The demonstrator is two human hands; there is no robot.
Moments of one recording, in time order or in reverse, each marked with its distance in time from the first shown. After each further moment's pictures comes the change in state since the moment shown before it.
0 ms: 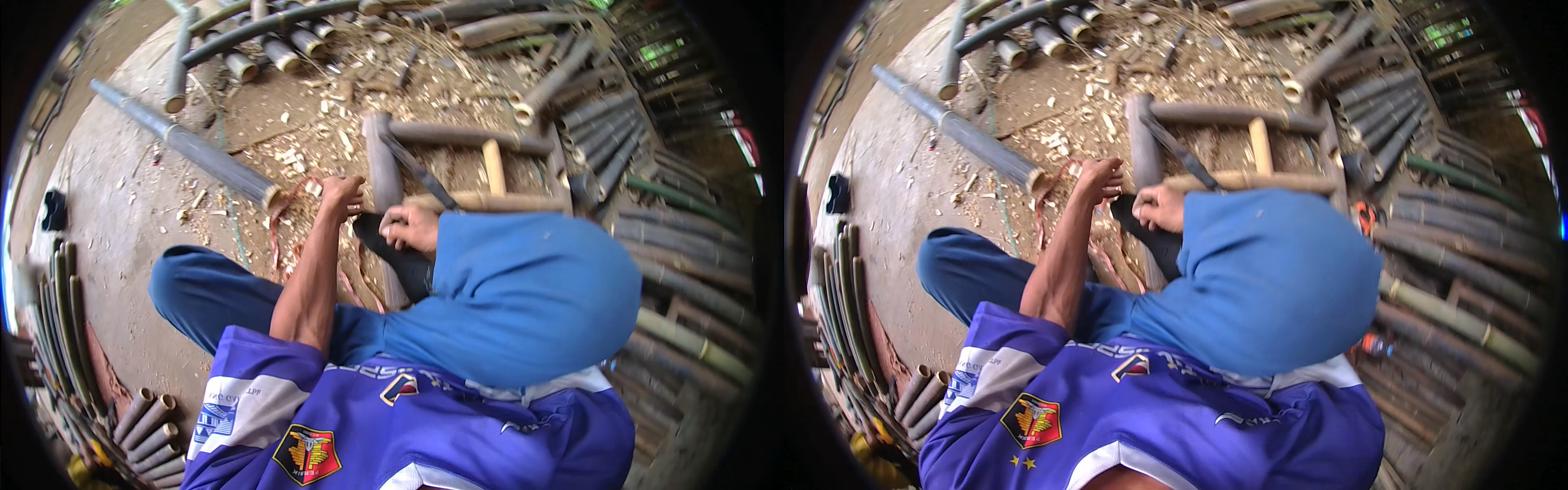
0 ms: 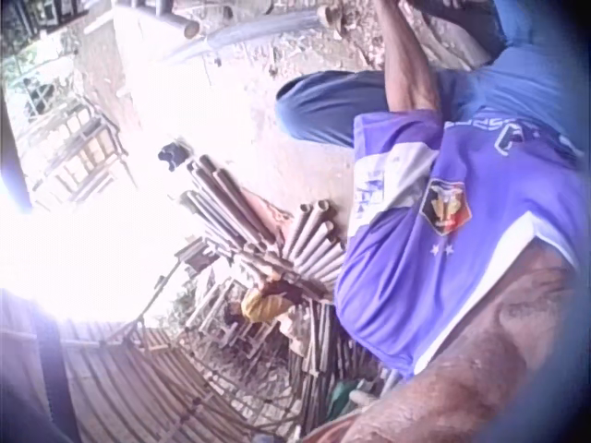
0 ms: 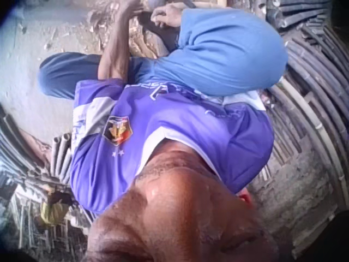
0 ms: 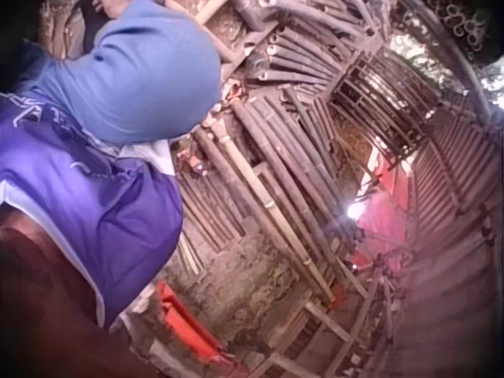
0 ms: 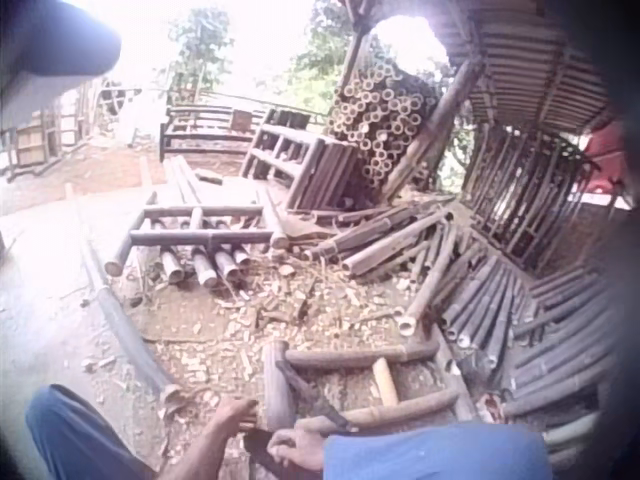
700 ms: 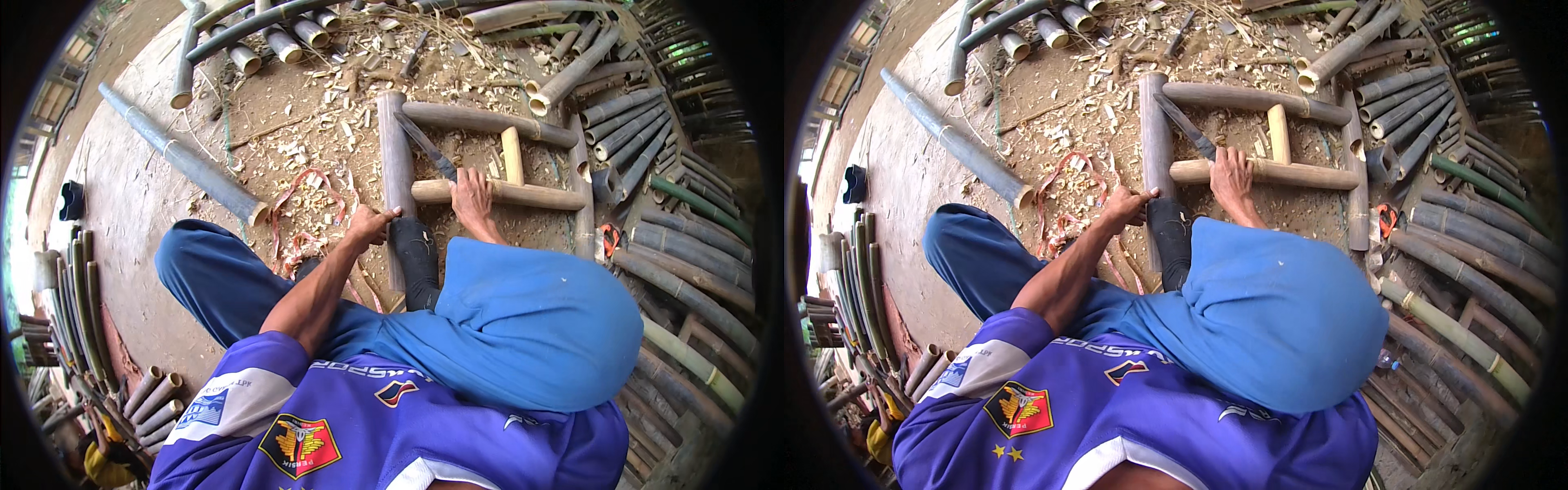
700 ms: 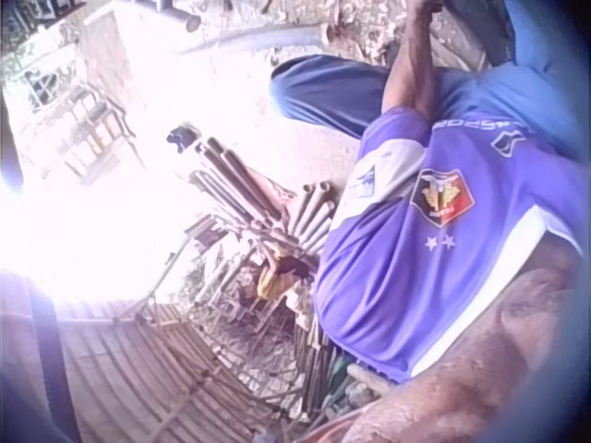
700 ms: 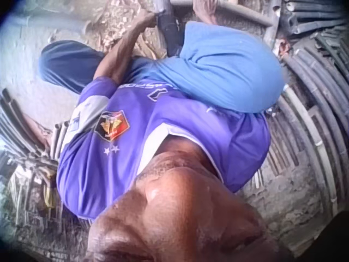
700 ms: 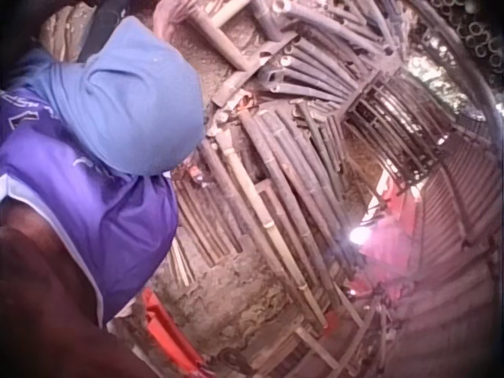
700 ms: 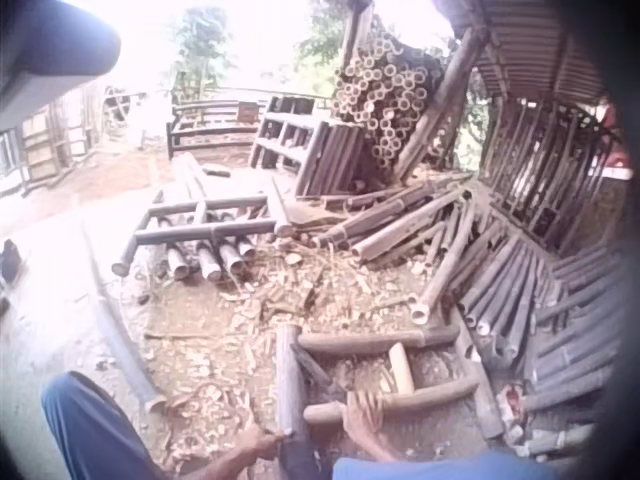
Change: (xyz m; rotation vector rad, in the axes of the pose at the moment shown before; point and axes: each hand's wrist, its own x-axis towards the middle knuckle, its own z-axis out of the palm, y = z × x) left_hand -0.033 -0.084 0.057 0.434 -0.028 0.069; right_hand -0.028 0.083 -0.104 -1.162 0.850 0.055
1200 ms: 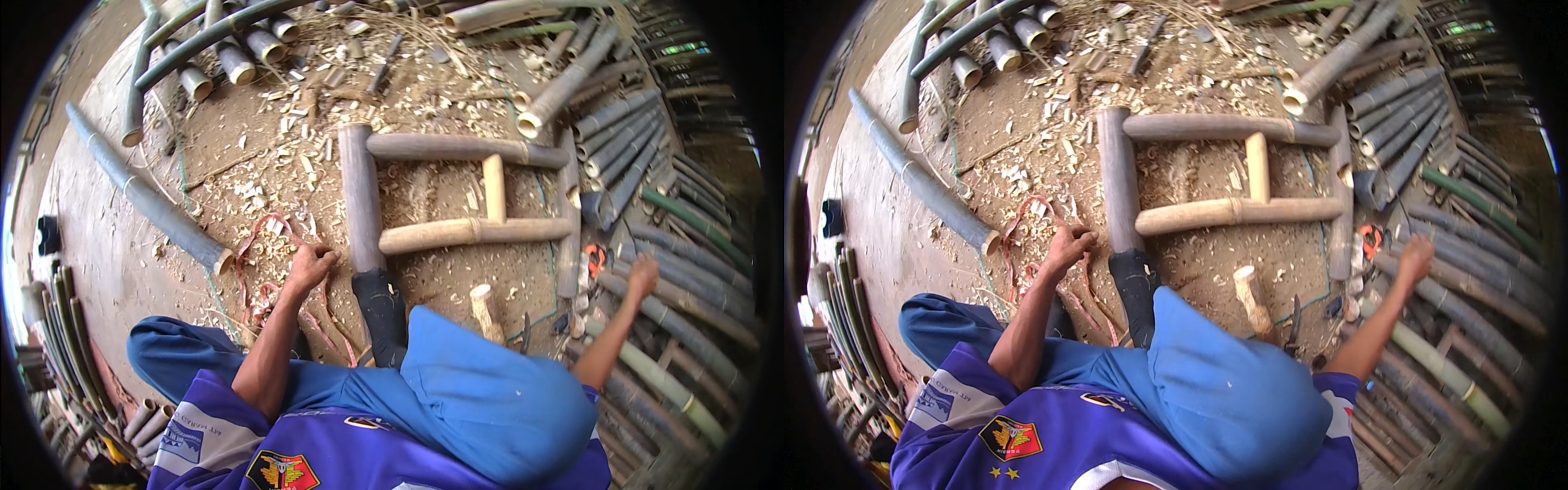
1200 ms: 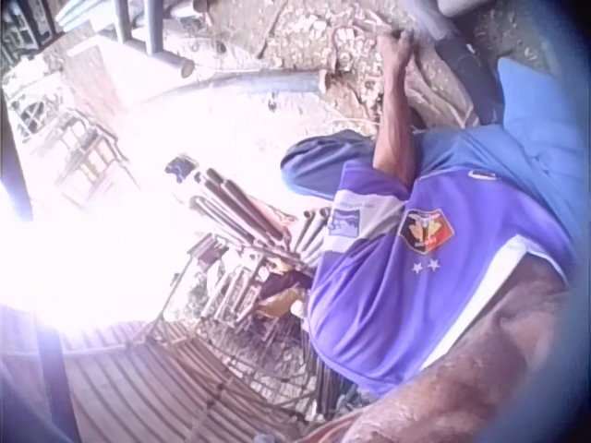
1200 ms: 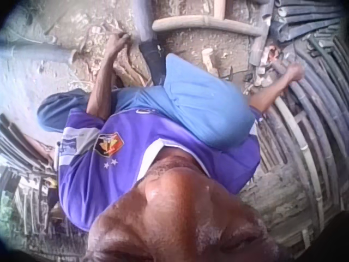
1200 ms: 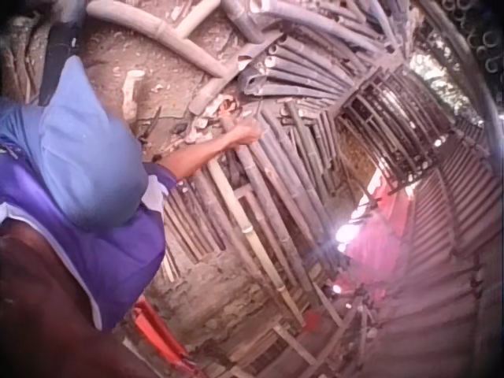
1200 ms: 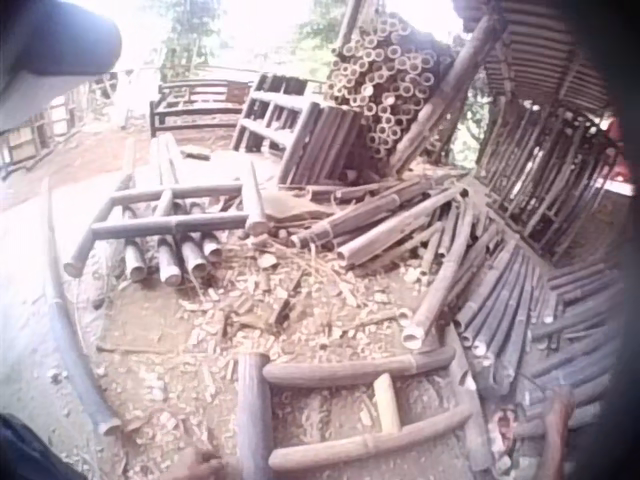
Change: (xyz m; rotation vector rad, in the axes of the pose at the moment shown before) left_hand 0.000 0.027 -0.039 0.303 0.024 0.161; right_hand -0.117 0.443 -0.216 -0.531 0.537 0.434
